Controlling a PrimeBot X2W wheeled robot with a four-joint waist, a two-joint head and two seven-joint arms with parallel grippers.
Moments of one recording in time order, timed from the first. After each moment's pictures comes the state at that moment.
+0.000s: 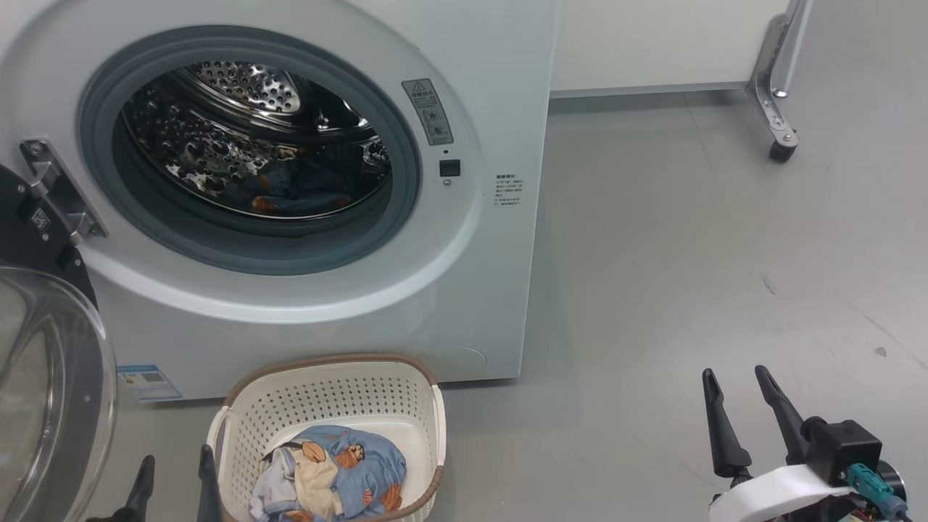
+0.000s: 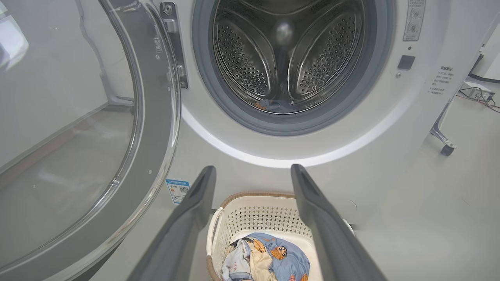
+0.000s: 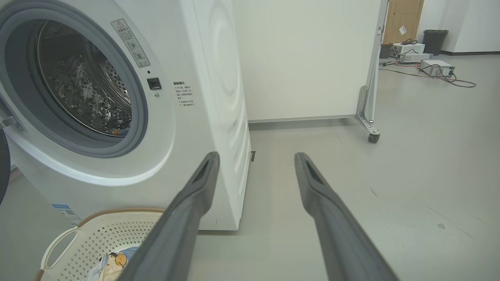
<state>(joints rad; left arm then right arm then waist) 0.16 0.04 0.03 0.24 -0.27 -0.07 -0.25 0.12 -0.04 0.05 0.17 0.19 0.12 -0.26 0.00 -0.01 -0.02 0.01</state>
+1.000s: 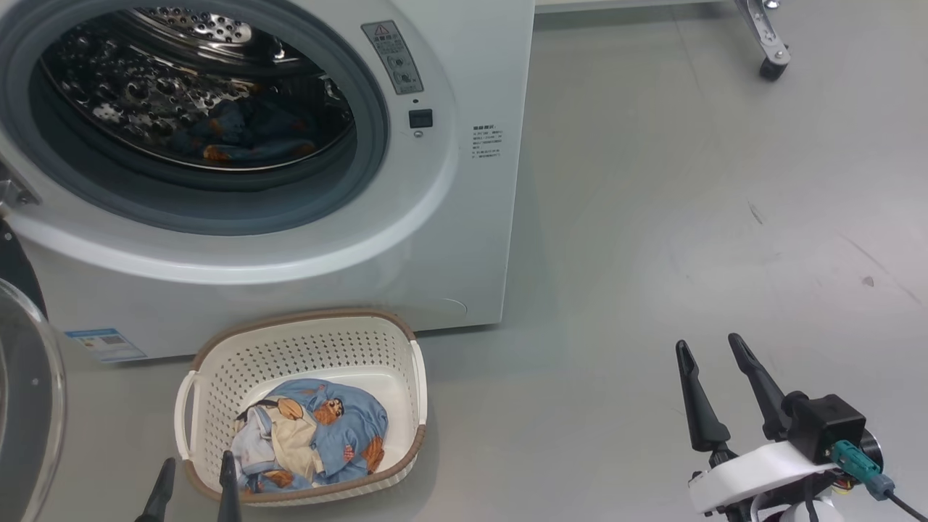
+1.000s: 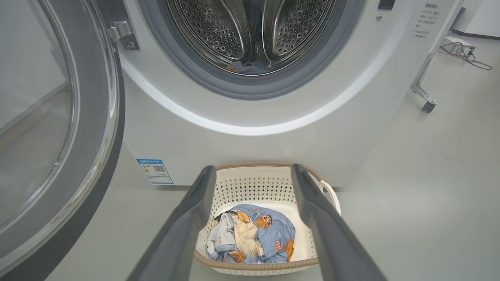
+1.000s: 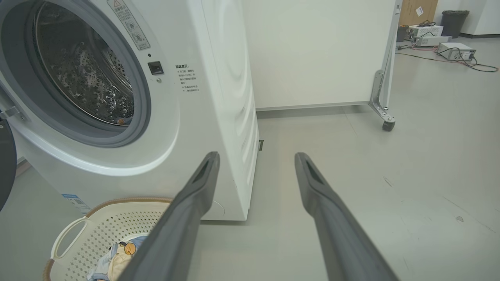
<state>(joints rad) 0.21 0.05 -0.03 0.17 -0.26 -0.04 -0.25 0.08 -0.04 0.11 0.13 0.20 0.12 -0.26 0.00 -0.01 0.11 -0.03</state>
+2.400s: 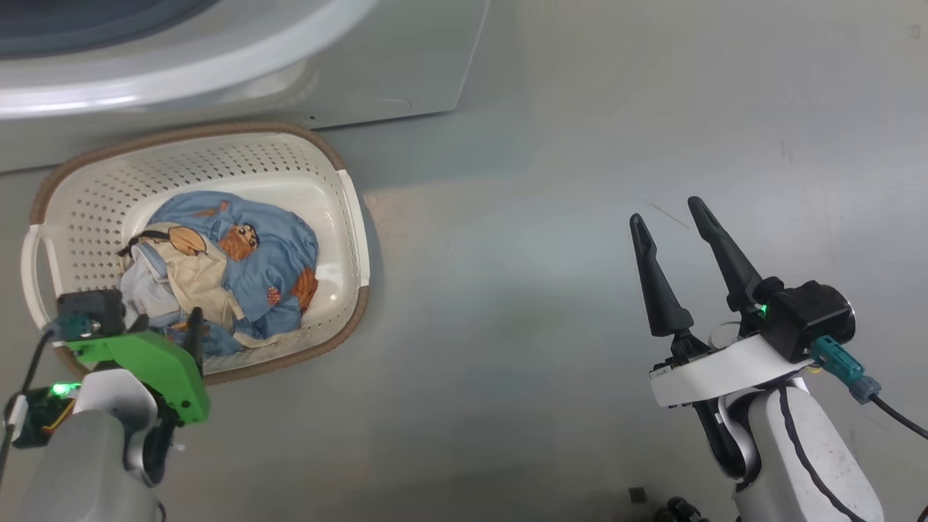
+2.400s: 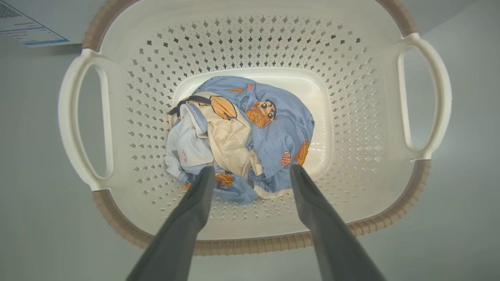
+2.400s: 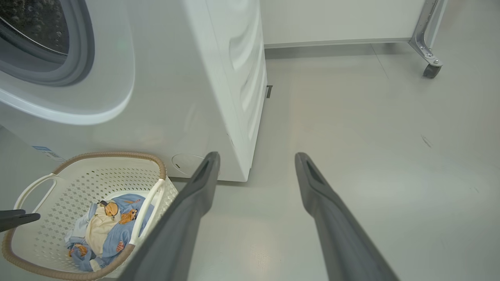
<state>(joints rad) -0.37 0.14 -0.04 0.58 -0.35 -0.09 0.19 -0.17 -0.04 0.21 0.07 0.19 0.12 -0.26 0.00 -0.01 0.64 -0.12</state>
